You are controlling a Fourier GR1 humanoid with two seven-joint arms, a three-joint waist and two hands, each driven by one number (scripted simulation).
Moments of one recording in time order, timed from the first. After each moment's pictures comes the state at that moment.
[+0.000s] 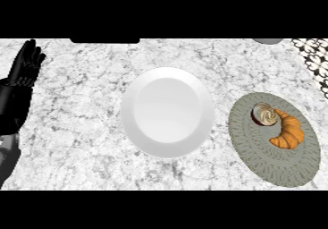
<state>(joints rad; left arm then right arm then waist) -0.27 0.56 -0.10 -1.55 0.20 0.18 -0.16 -0.29 -0.54 0.00 -1.67 -0.28 -0.25 -0.23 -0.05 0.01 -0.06</state>
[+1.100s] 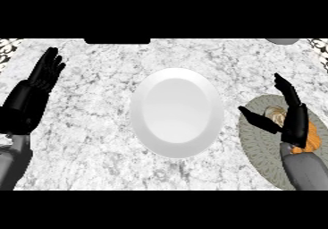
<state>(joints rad) -0.27 0.50 -0.11 -1.57 0.26 0.12 0.04 -0.23 -0.34 0.12 -1.27 0.04 -0.61 -0.21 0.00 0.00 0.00</state>
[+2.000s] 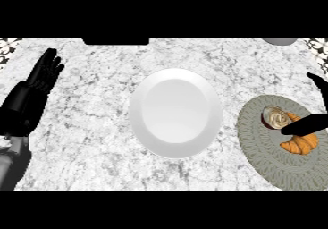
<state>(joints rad) -0.26 0.48 -0.09 -1.60 0.24 0.11 0.08 -0.31 -0.80 0.27 -1.48 0.22 -0.07 0.76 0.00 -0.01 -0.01</state>
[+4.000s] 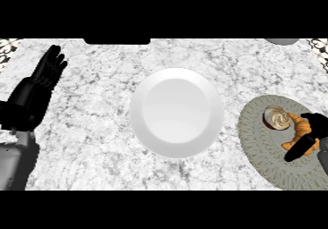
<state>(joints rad) -0.29 0.34 0.03 -1.58 0.11 -0.01 0.10 -0.28 -0.60 0.15 -1.12 0.47 0.24 0.81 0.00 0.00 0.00</state>
